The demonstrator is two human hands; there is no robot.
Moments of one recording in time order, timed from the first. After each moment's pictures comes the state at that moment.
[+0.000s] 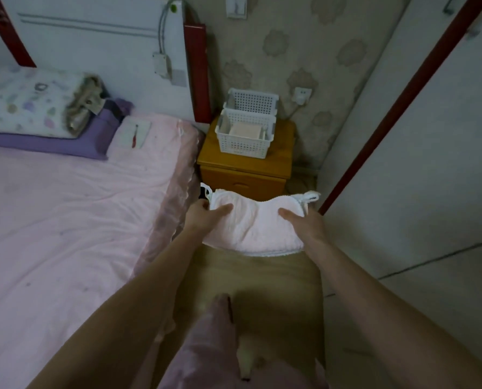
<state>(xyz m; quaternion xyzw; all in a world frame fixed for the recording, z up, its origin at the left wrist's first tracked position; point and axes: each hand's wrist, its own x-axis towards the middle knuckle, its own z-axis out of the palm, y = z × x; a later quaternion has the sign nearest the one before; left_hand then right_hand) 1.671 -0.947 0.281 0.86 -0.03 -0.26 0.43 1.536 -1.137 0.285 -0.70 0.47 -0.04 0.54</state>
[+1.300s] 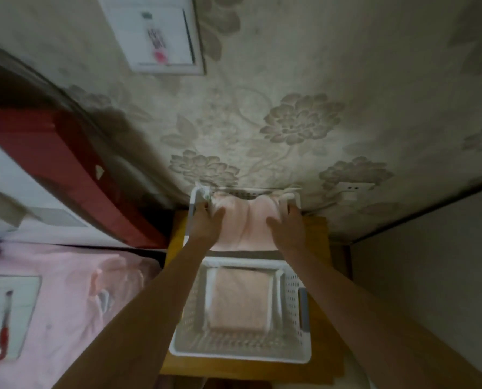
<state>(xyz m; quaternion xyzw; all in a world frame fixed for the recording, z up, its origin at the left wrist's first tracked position) 2.334 -1.400 0.089 0.89 -0.06 -0.26 0.37 2.224 -1.526 0.093 -0.74 0.50 -0.01 0.45</state>
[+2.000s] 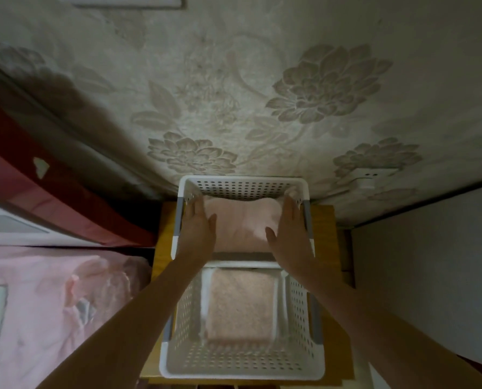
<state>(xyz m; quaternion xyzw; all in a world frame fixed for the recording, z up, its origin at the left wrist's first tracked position) 2.340 -1.390 0.009 0.91 -0.22 -0.22 0.27 2.214 -1.529 0.027 -0.88 0.38 0.06 0.29</state>
